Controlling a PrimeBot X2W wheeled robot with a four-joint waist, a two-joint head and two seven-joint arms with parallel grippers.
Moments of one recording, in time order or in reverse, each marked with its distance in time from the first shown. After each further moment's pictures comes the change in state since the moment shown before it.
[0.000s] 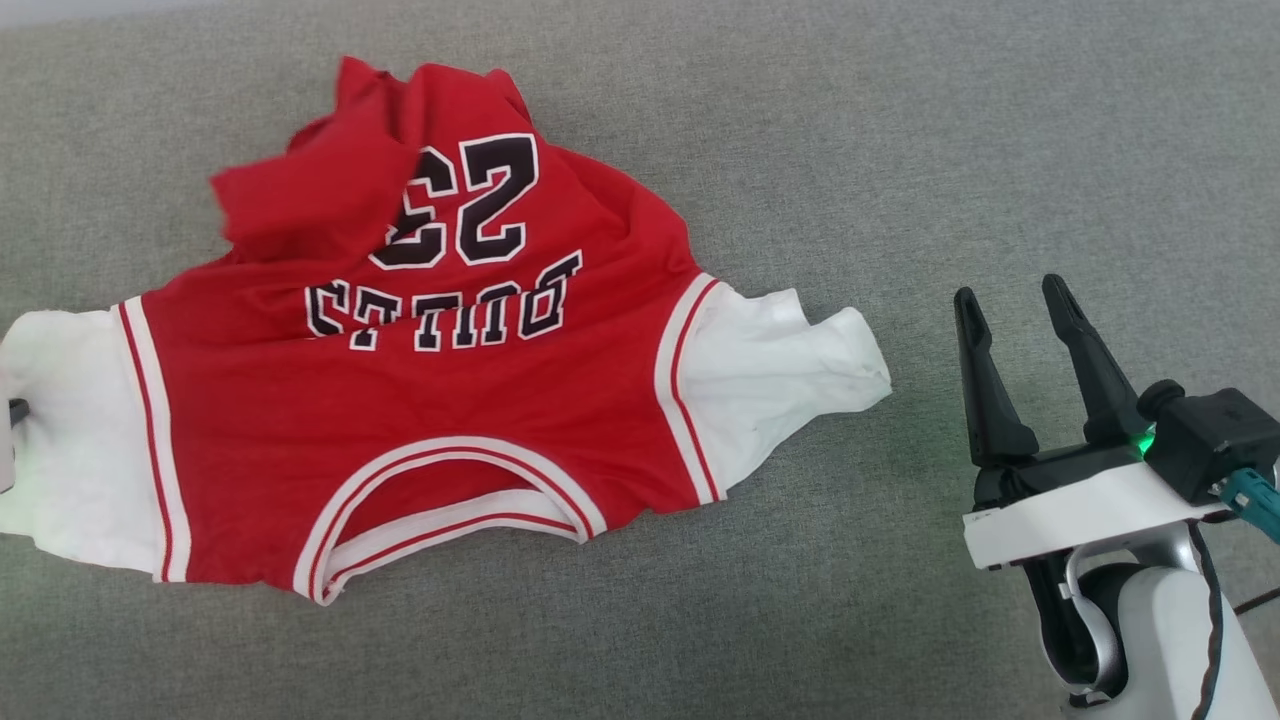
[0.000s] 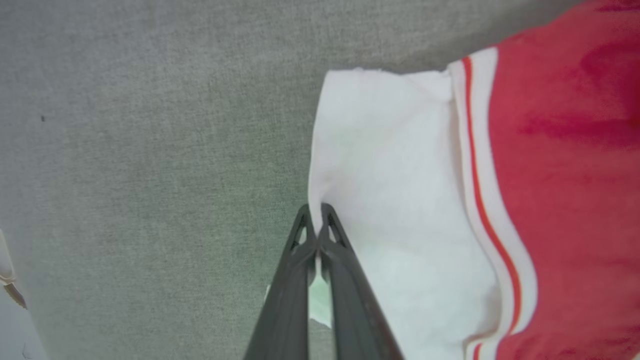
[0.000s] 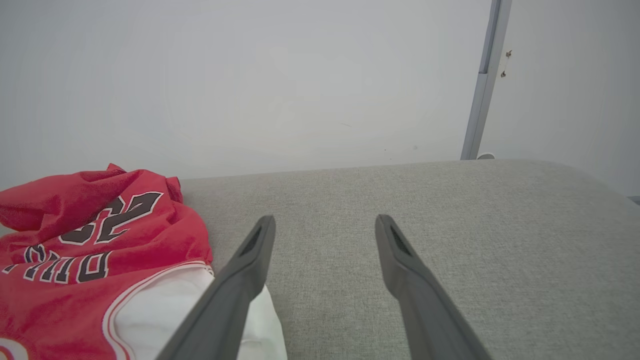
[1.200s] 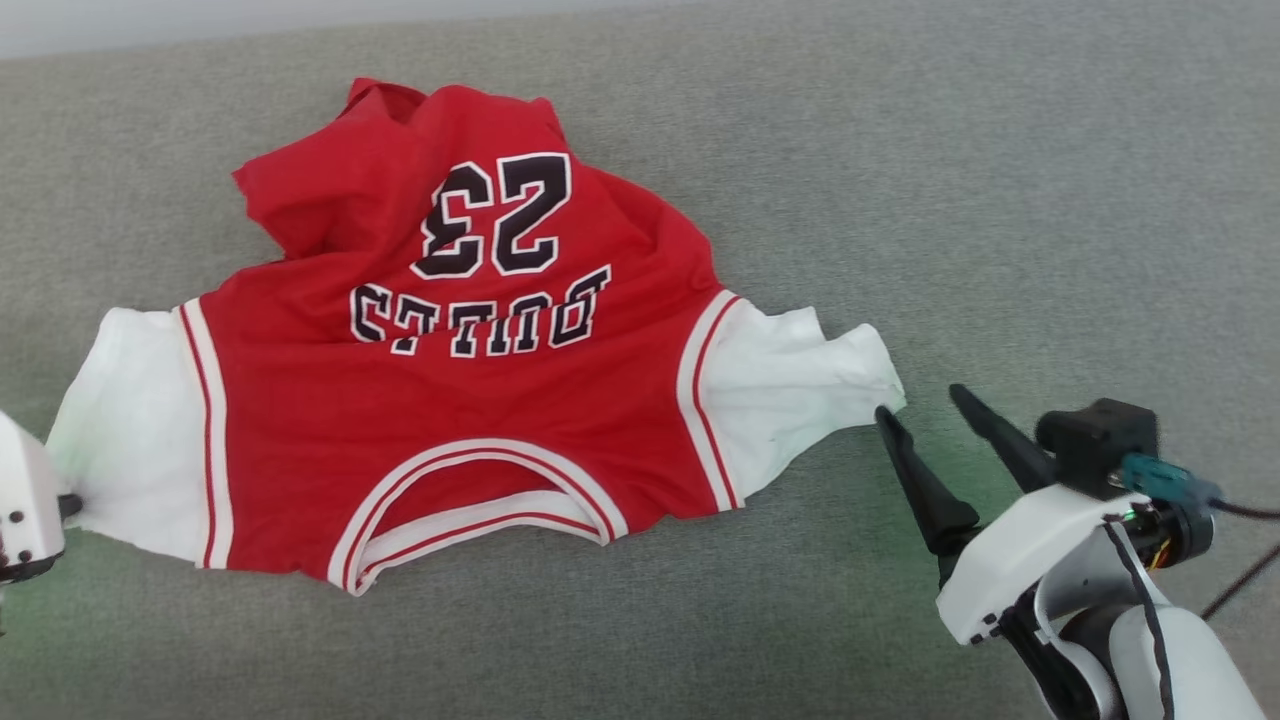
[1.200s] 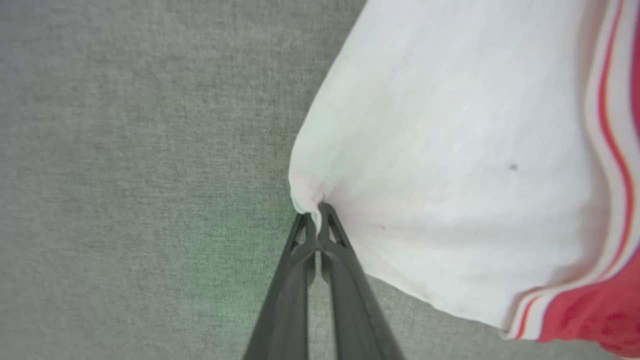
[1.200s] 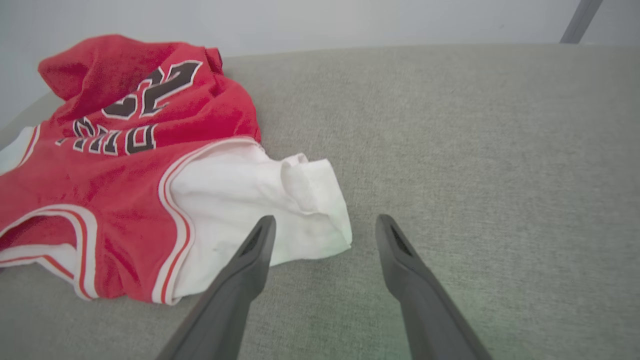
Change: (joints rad) left arm 0.127 -0.099 -0.006 0.170 -0.124 -0.035 -0.015; right arm 0.058 -0.083 0.099 -0.018 0.092 0.000 0.307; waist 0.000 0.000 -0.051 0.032
